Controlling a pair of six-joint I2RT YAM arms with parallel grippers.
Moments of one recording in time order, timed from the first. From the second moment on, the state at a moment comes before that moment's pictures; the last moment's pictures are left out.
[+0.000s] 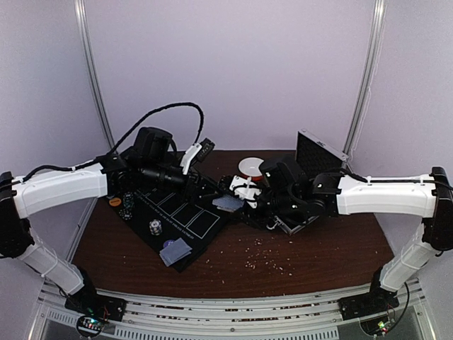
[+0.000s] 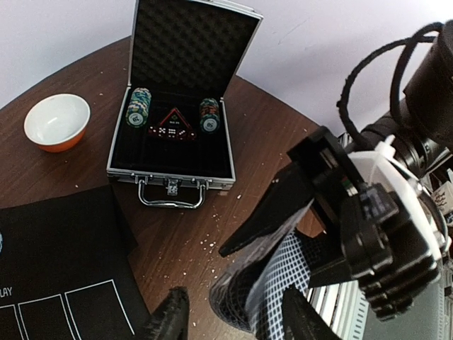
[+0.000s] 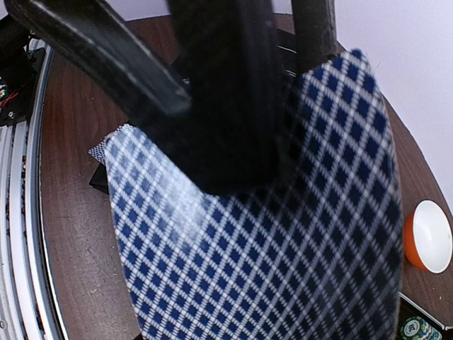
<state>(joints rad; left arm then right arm) -0.80 1.44 1.16 -0.24 0.50 -0.14 1.00 1.54 1.14 -0.25 -0.05 -0.27</state>
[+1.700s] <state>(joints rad) -0.58 1.29 1.07 -0.15 0.67 -0.21 0.99 1.54 1.15 -0.22 -0.06 -0.26</state>
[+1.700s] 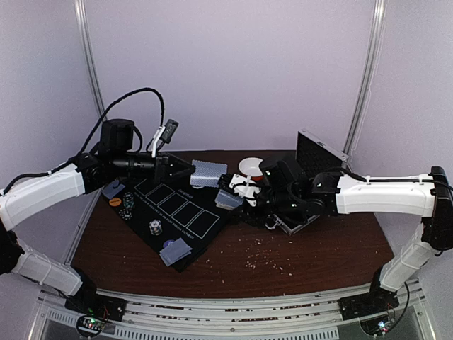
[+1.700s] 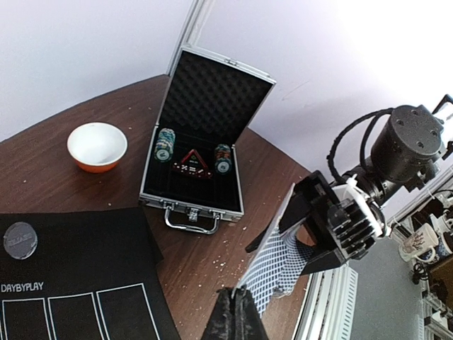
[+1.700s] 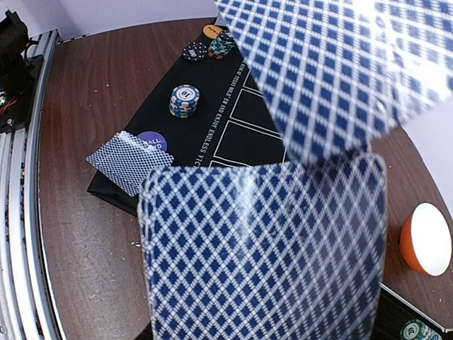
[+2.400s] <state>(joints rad) -0.34 1.54 1.40 -0.45 -0.27 0.17 0.98 1.53 1.13 -0.22 -0.06 -0.26</state>
